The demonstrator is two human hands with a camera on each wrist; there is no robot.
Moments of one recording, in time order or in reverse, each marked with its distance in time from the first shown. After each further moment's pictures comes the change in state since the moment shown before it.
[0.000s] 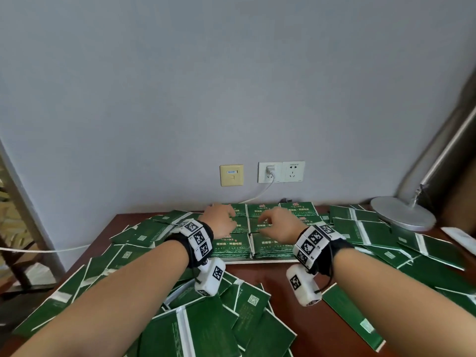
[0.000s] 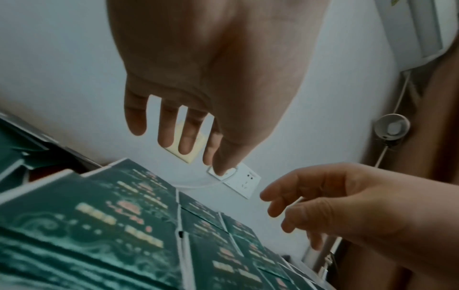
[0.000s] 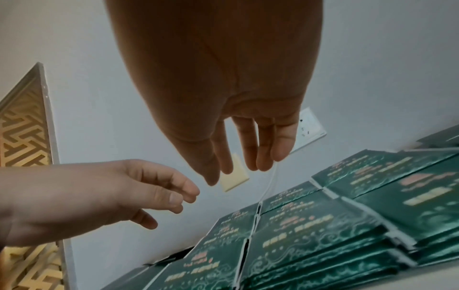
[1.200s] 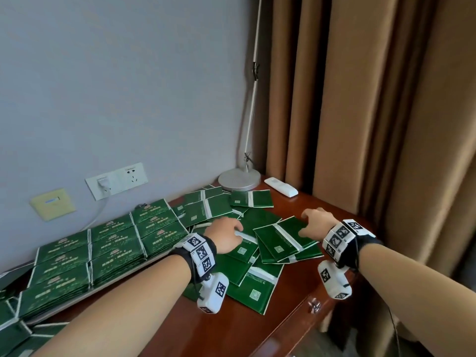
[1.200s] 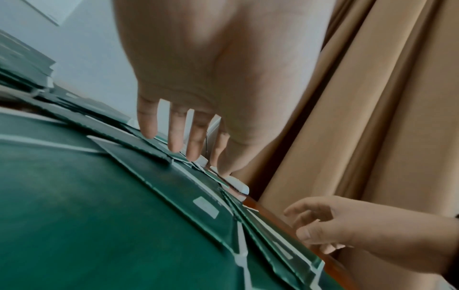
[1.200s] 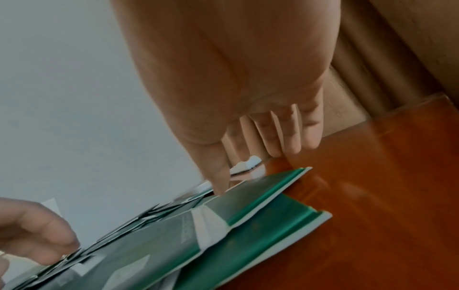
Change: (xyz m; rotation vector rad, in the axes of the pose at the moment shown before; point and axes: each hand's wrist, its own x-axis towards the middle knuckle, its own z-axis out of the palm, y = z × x) left_hand -0.042 0.334 0.184 0.041 -0.269 0.589; right_hand -0.313 0.317 -0.080 -0.050 0.142 0.954
